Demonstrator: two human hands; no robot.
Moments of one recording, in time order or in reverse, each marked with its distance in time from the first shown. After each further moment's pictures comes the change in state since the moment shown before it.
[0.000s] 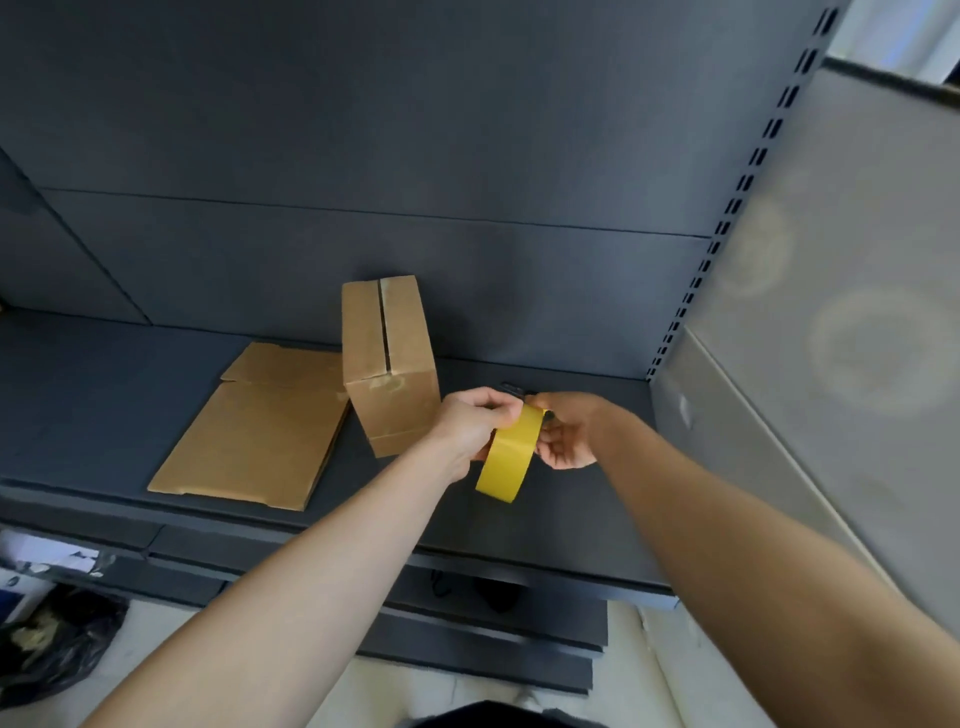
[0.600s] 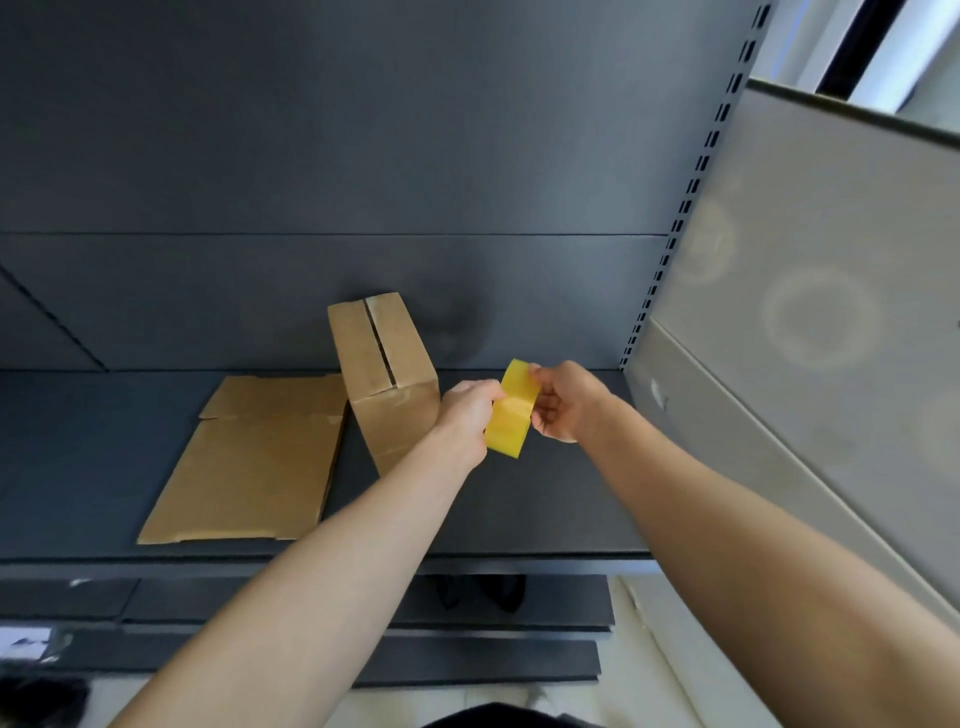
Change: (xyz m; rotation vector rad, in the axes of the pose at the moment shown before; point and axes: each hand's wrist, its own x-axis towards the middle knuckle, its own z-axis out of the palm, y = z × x) left_hand 0.007 0.017 -0.008 -0.146 0.044 -0.077; right_hand -0.032 -0.001 0.033 0.379 0.198 -0.270
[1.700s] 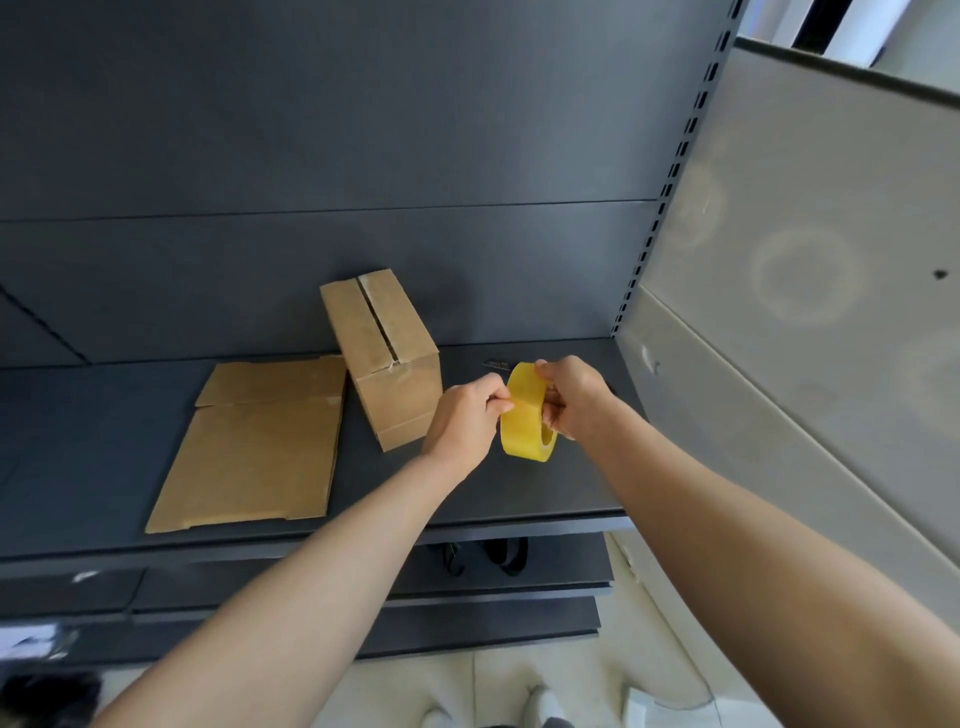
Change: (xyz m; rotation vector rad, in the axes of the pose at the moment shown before) left_hand -0.024 -0.031 -0.040 0.829 -0.107 0.754; right_hand -0.018 0.031 0.004 0.050 0.214 -0.018
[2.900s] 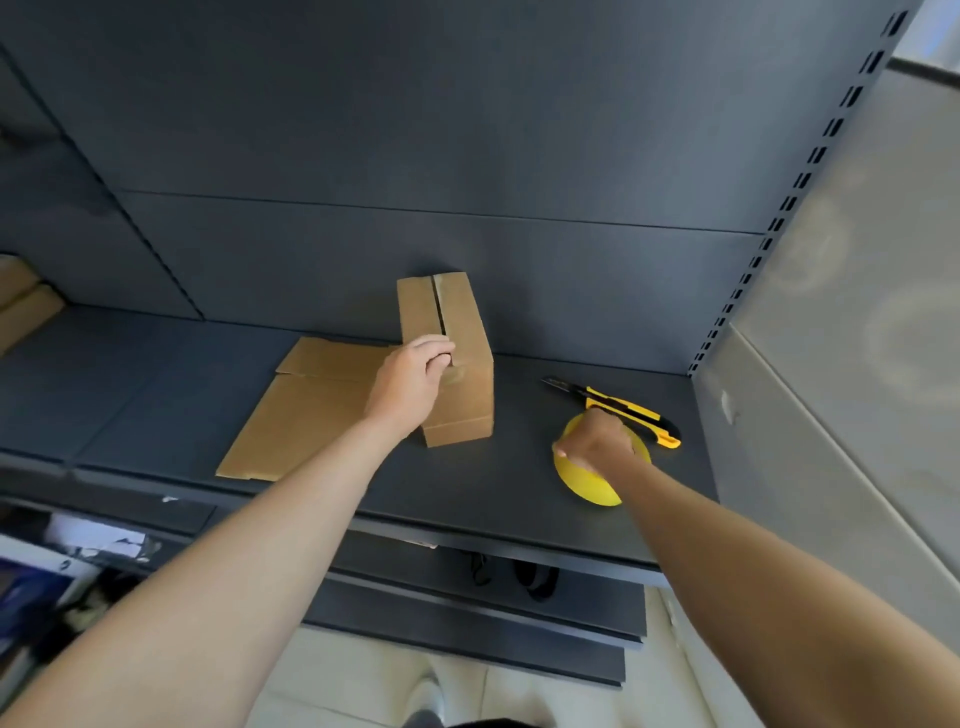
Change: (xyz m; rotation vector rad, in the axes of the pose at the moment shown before) left_hand 0.014 -0.040 -0.084 0.198 0.262 -0.150; right_hand 0.037 0.022 0.005 -1.348 0.014 -0.421
